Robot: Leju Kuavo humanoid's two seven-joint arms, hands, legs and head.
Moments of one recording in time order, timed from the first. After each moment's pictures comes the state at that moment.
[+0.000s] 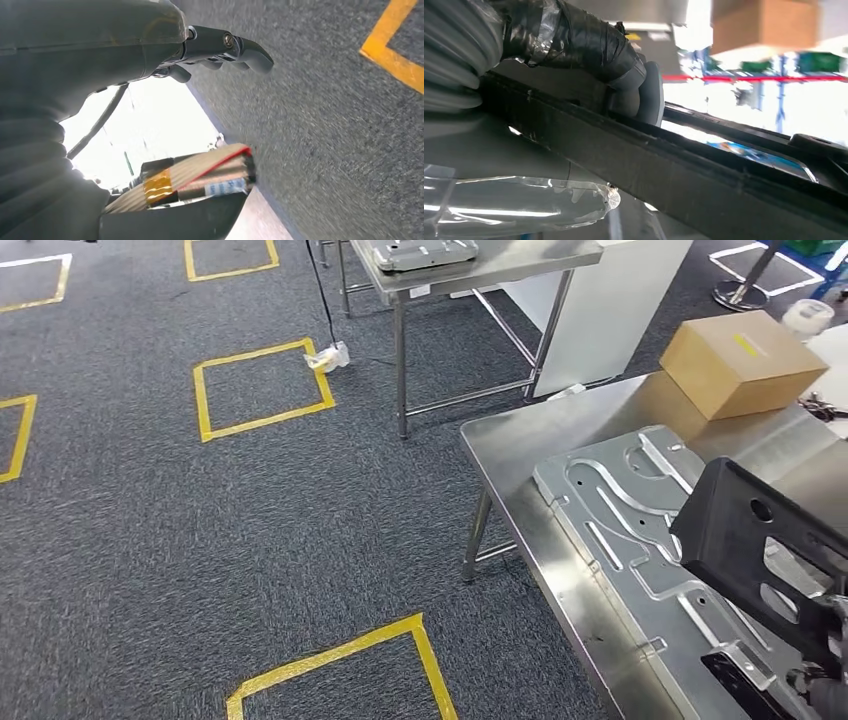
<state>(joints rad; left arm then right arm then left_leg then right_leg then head) 0.04 0.15 -1.19 0.01 0.91 0.09 0.13 0.20 -0.56 -0.02 -1.80 1.17 -0.18 0.11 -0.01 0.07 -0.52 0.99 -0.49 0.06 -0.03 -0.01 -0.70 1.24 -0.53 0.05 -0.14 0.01</state>
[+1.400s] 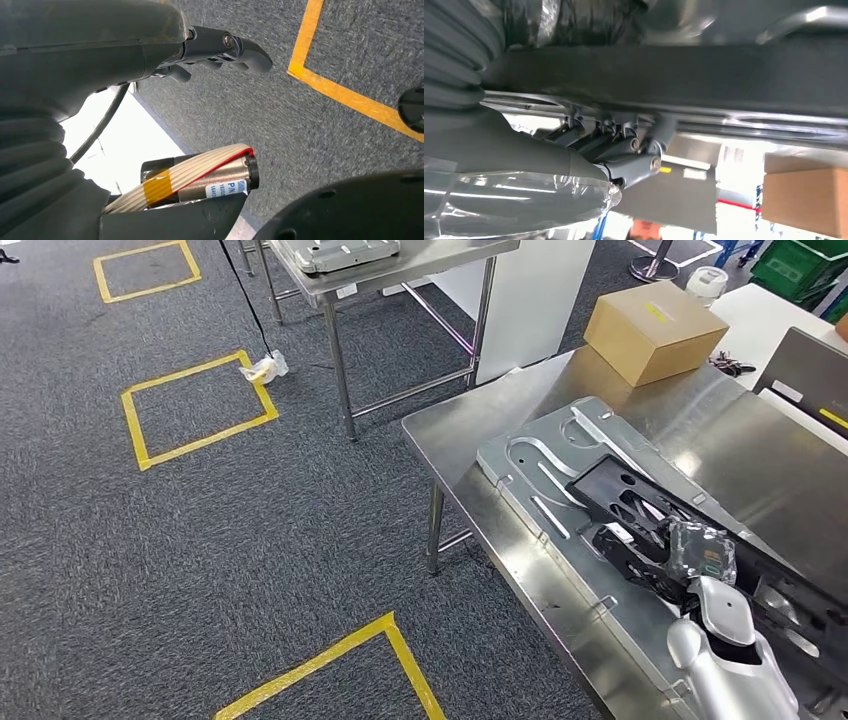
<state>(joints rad) 0.00 0.14 -1.17 0.01 0.92 0.06 -0.01 -0.54 -0.24 0.34 -0.78 1.11 -0.07 0.11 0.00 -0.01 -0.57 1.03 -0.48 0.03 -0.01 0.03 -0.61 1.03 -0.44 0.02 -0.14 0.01</state>
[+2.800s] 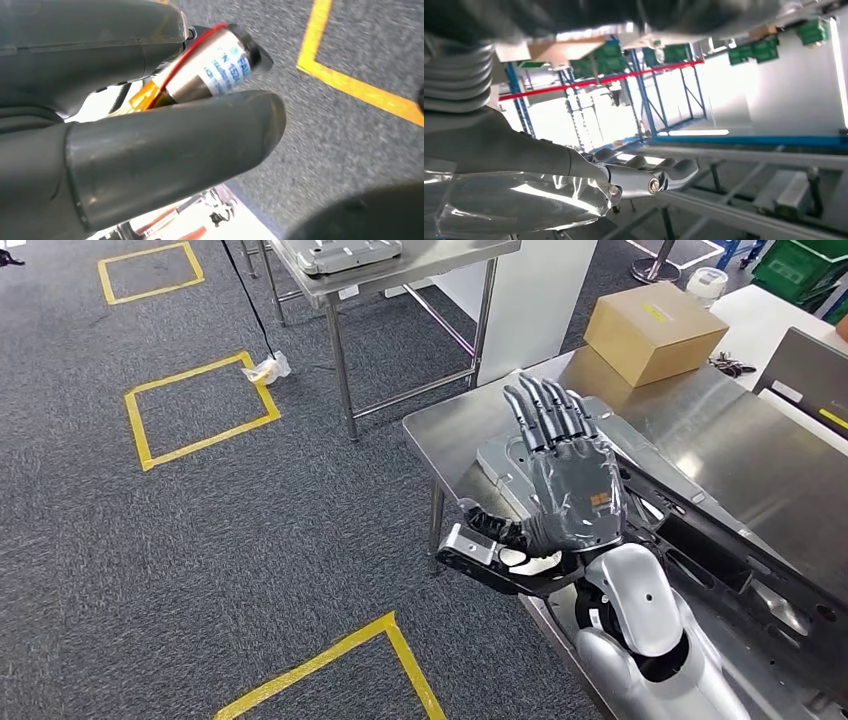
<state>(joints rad) -0.01 0.16 -1.19 0.01 0.92 0.00 0.03 -0.61 -0.13 0.75 -1.52 1.15 -0.09 0.08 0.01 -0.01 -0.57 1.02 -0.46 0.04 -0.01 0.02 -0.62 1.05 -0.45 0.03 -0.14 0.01</state>
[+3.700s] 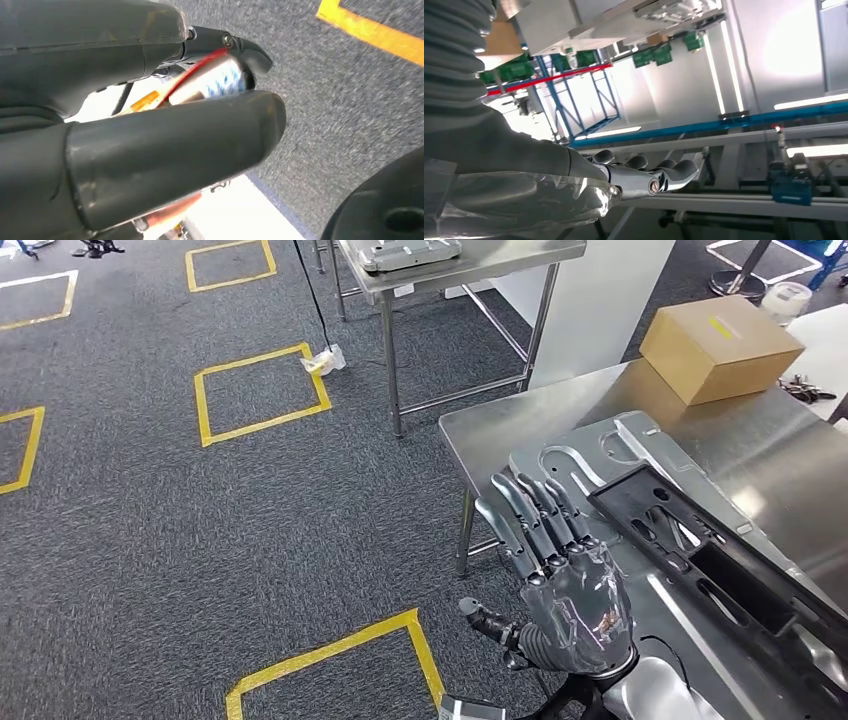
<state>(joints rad) 0.02 0.16 -1.23 0.01 0.92 -0.01 0.01 -0.42 -0.34 0.91 -1.80 1.17 -0.25 0.02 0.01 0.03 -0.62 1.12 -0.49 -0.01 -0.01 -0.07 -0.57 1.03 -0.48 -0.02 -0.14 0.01</state>
